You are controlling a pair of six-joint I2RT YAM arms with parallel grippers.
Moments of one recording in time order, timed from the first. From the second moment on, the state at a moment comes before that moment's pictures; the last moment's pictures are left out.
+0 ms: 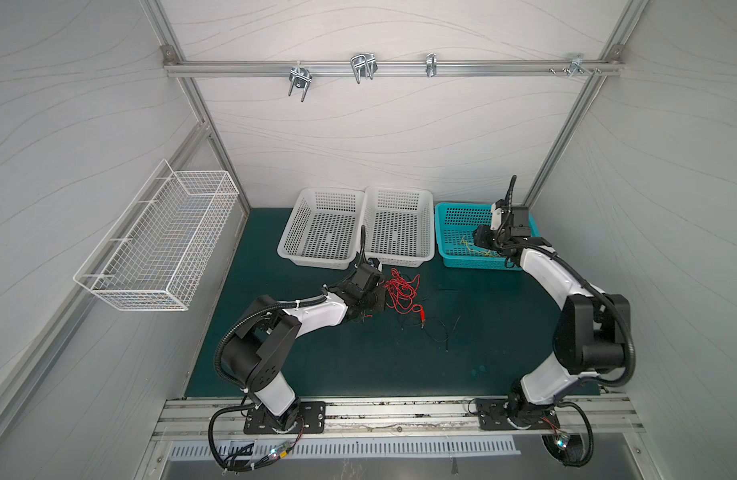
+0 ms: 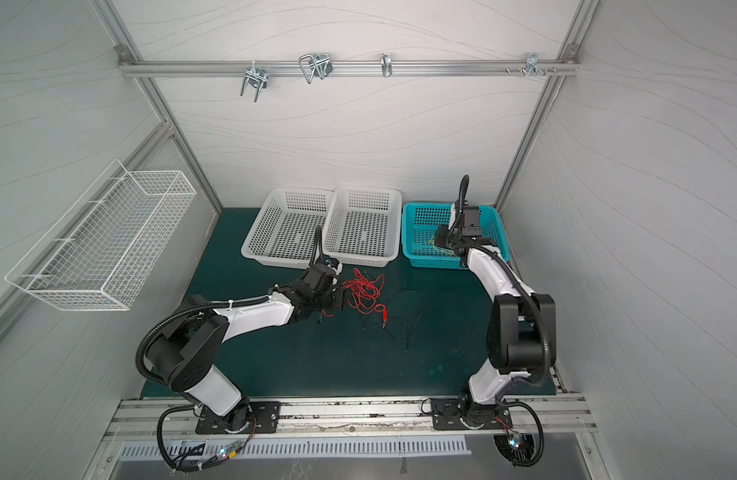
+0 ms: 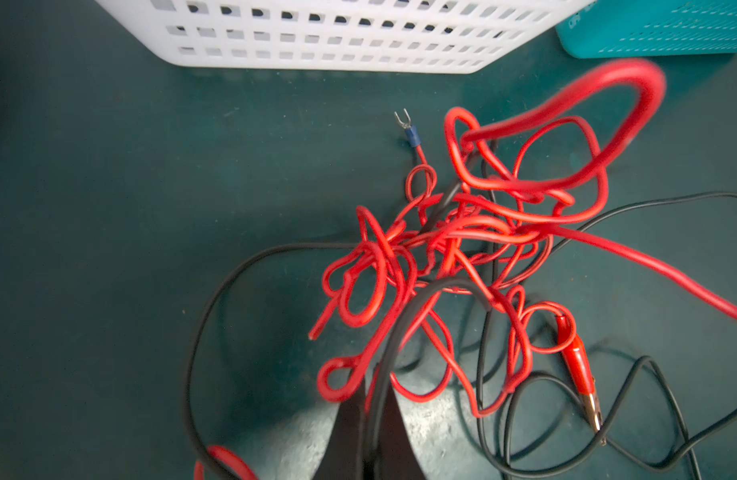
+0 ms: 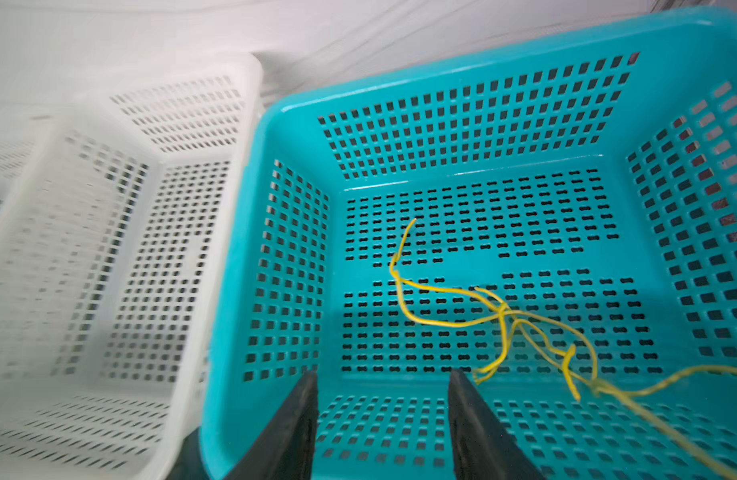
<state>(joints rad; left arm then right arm) -0.63 1.63 0.82 -0.04 -0.01 -0.43 0.09 1.55 1.22 -0.30 -0.13 0.23</state>
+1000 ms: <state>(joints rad) -0.63 1.54 0.76 -0.03 -0.10 -0.43 0.44 1.27 0.75 -0.36 -0.02 0.27</state>
